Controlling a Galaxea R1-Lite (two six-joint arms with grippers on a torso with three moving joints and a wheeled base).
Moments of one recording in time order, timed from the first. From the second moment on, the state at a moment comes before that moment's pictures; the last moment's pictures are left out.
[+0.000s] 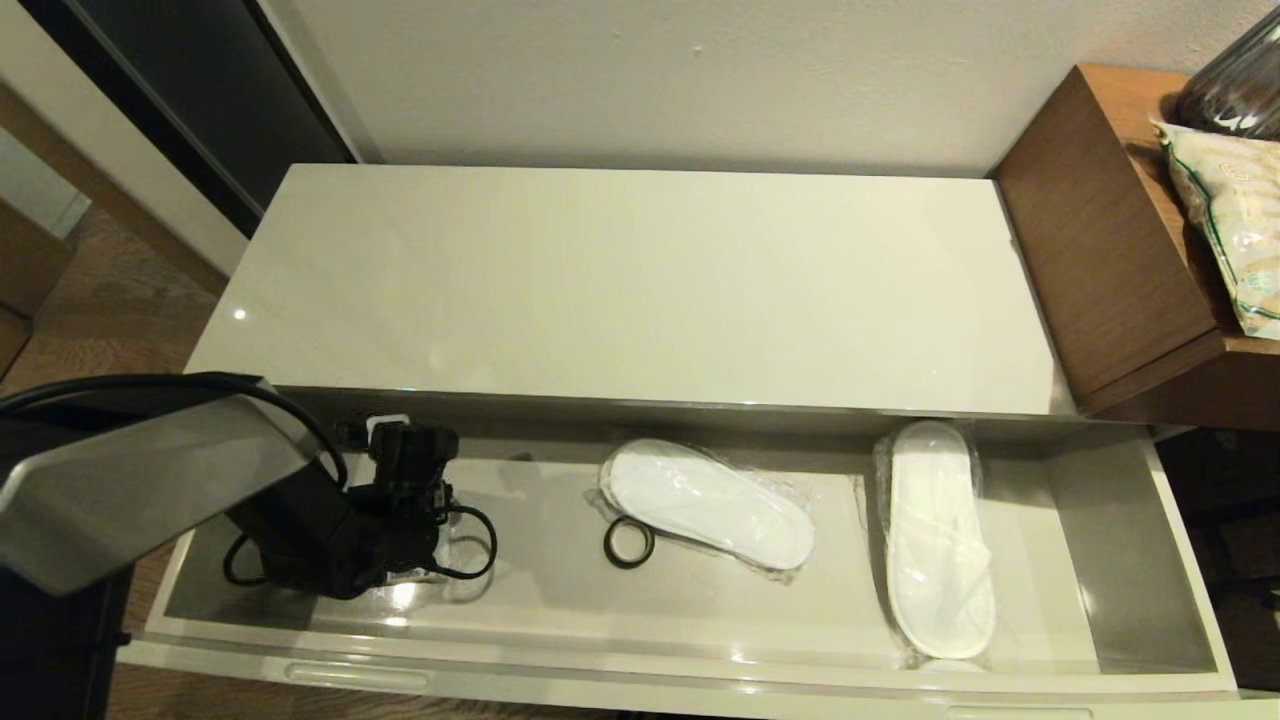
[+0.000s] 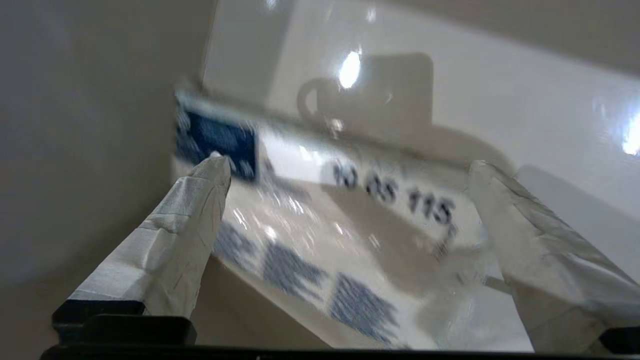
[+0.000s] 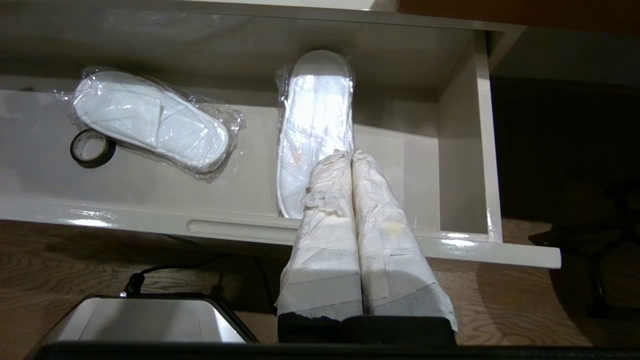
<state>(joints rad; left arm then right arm) -0.22 2.25 -0.88 -0.73 0.71 -0.21 0.01 0.00 0.00 0.00 0.00 -0.04</state>
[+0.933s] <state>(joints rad) -0.26 2.32 -1.08 -0.29 0.71 -0.61 0.01 0.00 0.00 0.00 0.00 -0.04</state>
